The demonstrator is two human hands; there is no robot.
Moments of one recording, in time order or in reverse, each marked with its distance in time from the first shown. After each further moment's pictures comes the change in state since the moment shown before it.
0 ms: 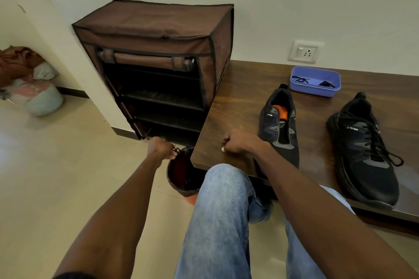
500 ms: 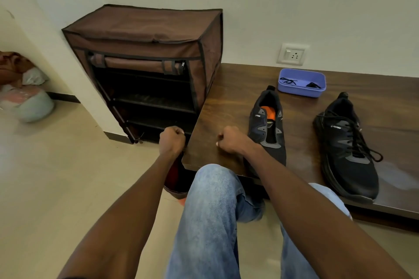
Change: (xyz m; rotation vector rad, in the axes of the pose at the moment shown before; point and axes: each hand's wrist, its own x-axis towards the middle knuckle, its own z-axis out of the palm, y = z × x) left_hand -0.045 0.047 0.047 0.207 0.129 0.327; right_hand -0.013 0.008 -0.003 0.130 0.158 -0.001
